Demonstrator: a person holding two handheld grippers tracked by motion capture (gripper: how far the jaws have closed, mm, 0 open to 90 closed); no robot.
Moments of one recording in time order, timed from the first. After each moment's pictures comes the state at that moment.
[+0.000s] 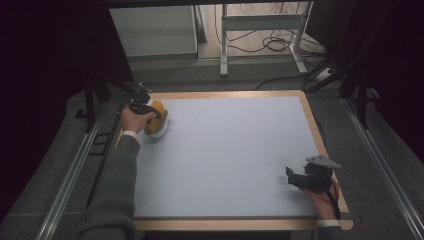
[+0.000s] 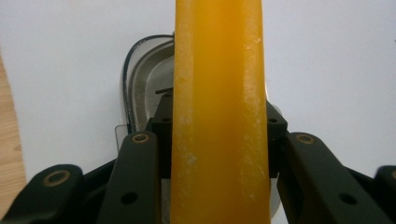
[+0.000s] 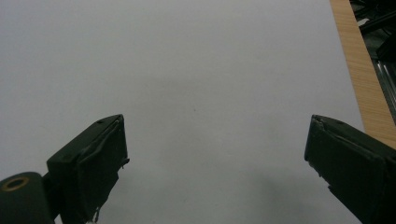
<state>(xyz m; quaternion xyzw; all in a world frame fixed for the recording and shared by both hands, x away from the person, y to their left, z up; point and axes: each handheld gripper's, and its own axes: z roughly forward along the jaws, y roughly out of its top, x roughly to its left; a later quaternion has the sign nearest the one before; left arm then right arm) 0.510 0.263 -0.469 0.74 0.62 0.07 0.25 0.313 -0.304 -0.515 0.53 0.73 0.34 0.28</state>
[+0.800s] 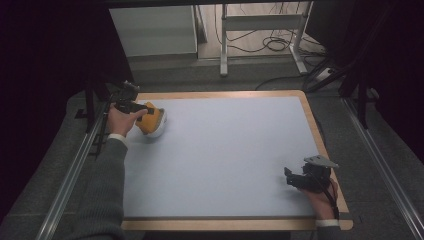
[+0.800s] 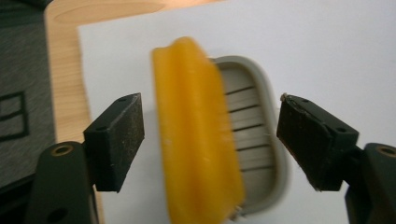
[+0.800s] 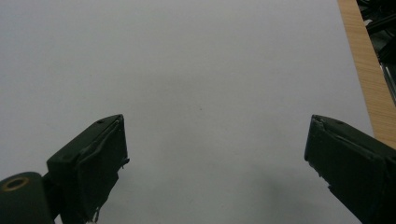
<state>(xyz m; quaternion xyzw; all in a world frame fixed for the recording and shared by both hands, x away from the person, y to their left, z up) 0.481 0.287 -0.435 0.74 0.59 0.14 0.29 0.314 -0.301 -0.516 0.52 0.73 0.33 0.28</state>
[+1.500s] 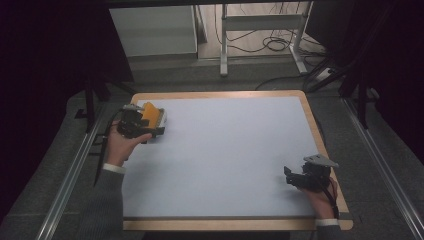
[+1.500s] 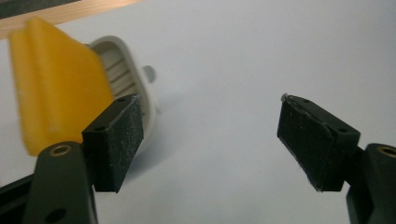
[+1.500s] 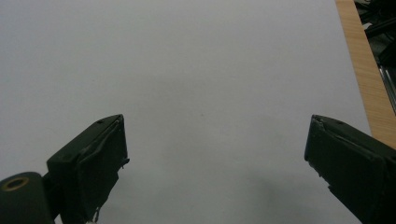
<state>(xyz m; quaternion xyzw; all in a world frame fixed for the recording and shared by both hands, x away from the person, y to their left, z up) 0.383 0.250 -0.435 0.78 0.48 0.14 0.38 0.315 -0.299 -0.513 0.52 0.73 0.34 0.28</state>
